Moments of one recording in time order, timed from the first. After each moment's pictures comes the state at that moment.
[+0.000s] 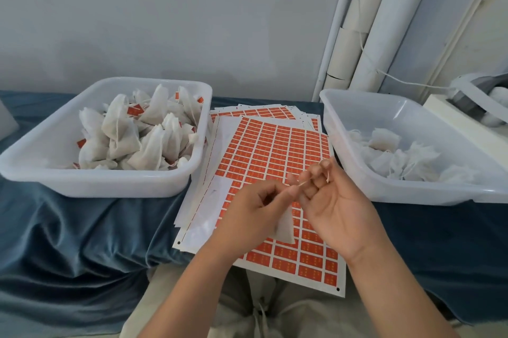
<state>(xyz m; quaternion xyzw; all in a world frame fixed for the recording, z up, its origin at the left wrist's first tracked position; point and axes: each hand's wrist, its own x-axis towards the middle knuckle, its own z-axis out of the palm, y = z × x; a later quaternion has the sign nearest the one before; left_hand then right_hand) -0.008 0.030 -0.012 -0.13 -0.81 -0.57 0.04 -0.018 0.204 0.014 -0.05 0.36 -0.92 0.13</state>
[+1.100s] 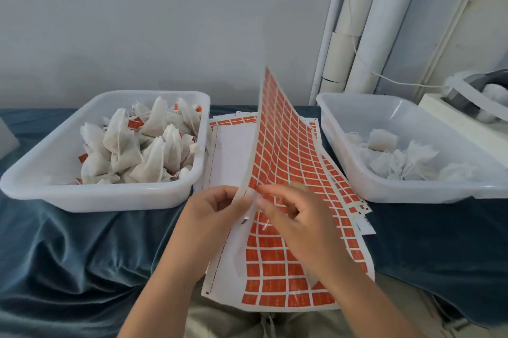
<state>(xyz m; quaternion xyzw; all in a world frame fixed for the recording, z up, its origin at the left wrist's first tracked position) 0.027 -0.031 0.019 0.02 -0.74 -0.67 -0.02 0.015 0.153 0.014 -0.14 0.87 -0.46 -0.10</state>
